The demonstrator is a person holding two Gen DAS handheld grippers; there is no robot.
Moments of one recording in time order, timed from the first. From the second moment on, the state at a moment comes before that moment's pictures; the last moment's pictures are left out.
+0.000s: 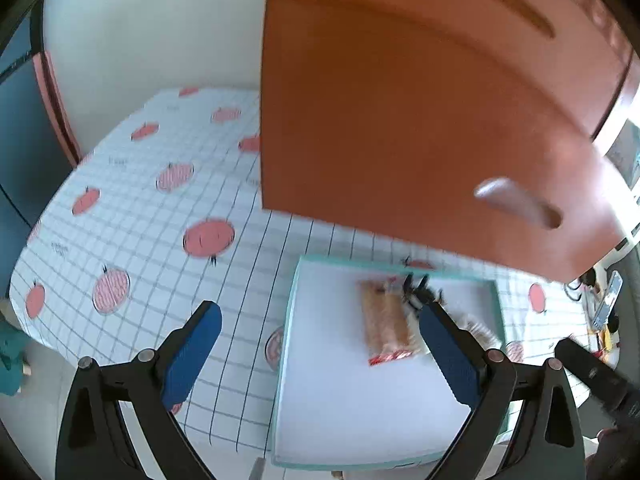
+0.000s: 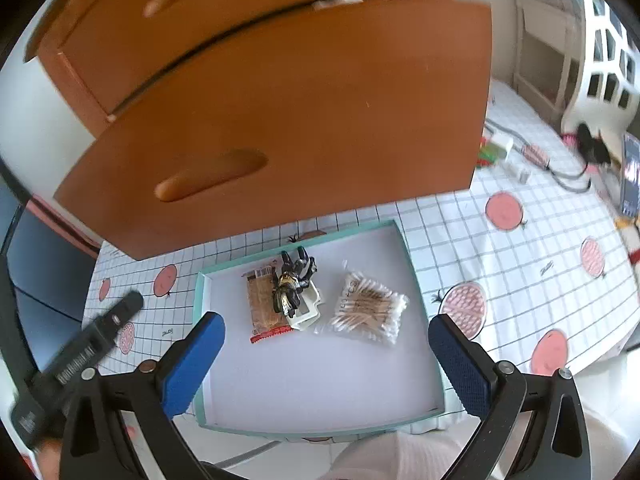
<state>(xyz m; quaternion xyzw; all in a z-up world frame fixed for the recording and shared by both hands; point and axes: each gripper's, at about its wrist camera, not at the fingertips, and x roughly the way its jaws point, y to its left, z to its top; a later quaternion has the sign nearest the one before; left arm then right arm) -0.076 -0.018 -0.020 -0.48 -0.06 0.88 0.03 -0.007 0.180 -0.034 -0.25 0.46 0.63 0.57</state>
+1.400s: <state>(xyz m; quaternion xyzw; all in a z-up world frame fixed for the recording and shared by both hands) -0.102 -0.032 -0.117 -0.58 -0.12 0.80 0.03 -0.058 0.240 -0.132 -0.27 0.51 0.63 0.52</state>
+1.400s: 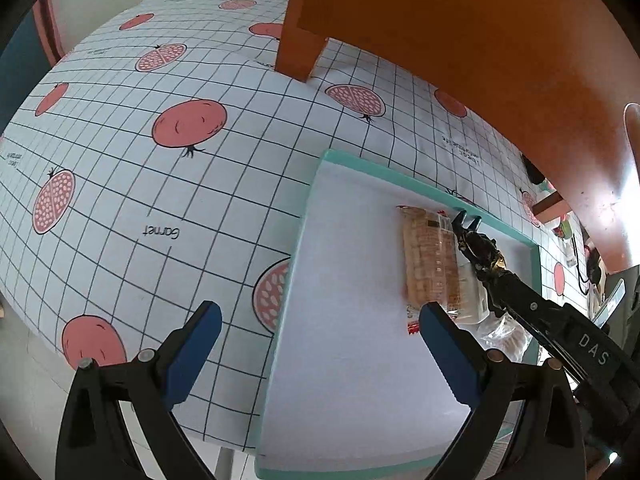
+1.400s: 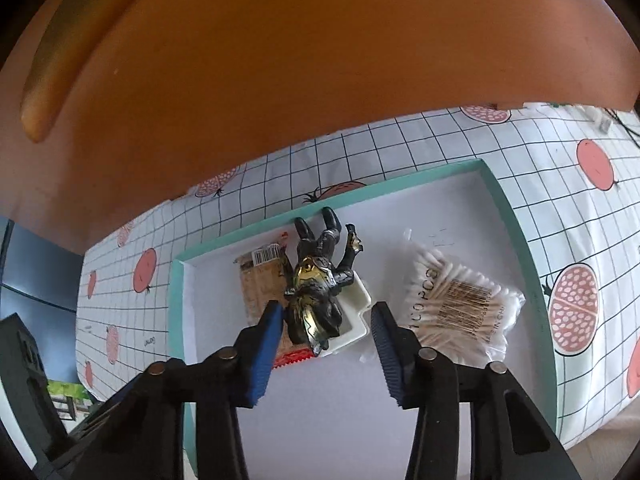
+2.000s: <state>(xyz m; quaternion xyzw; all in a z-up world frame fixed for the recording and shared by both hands) -0.129 0.018 -0.128 -0.60 -0.05 0.80 0.04 -0.034 0.235 -0.136 -0.23 0.55 0.61 0.52</state>
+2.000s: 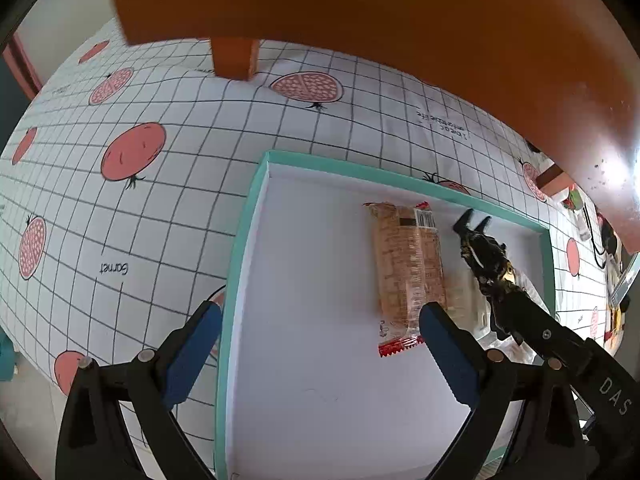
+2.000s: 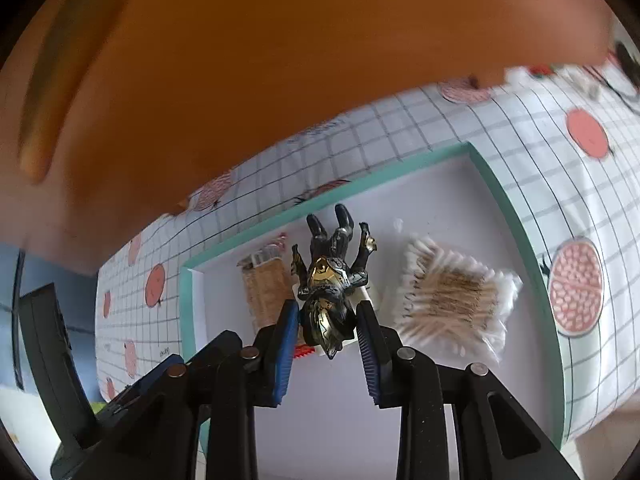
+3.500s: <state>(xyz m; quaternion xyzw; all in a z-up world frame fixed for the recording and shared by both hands) -0.128 0.074 -0.138 -0.60 0.05 0.80 0.05 -0.013 0.231 -0.145 -0.24 0.58 0.60 0.50</state>
